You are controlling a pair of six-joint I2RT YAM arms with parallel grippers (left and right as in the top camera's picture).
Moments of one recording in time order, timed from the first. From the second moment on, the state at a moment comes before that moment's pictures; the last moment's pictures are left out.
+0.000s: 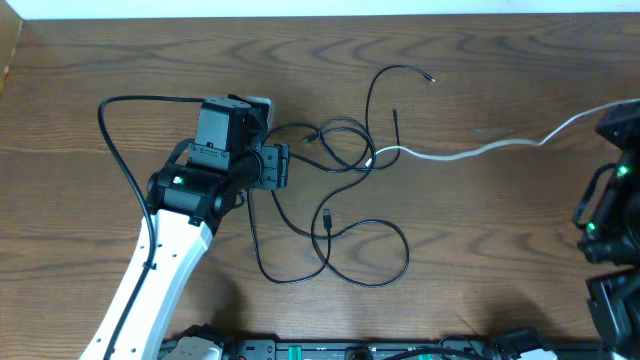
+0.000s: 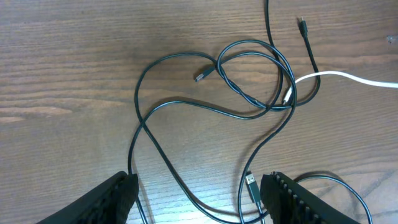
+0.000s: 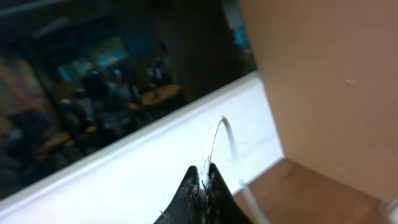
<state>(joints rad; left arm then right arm) -0.28 1.27 1.13 -0.79 0.09 -0.14 0.25 0.89 1.29 -0.23 0.80 0.24</state>
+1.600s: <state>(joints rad) -0.28 1.28 1.13 -0.81 0.18 -0.12 -0.09 1.34 1.29 -0.34 0.13 0.29</state>
